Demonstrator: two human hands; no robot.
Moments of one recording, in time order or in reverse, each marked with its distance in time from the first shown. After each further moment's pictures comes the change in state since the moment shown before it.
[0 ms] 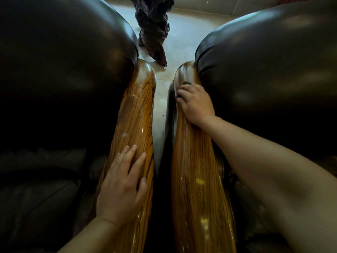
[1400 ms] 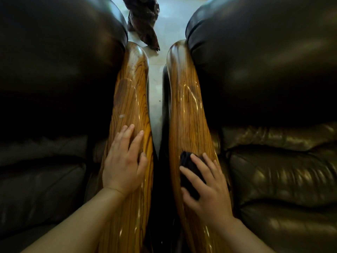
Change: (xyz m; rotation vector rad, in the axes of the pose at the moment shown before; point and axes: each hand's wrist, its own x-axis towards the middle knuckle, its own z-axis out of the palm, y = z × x) left_hand -0.002 0.004 -0.006 -0.045 -0.031 -0.019; right_hand -0.312 -0.060 0.036 0.128 0.034 0.059
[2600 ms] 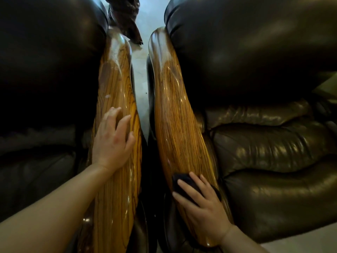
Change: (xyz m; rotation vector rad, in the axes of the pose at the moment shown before) left_hand -0.016 -0.003 -0.005 -0.025 0.000 0.079; right_hand -0.128 0.000 0.020 -0.061 -0.013 -0.271
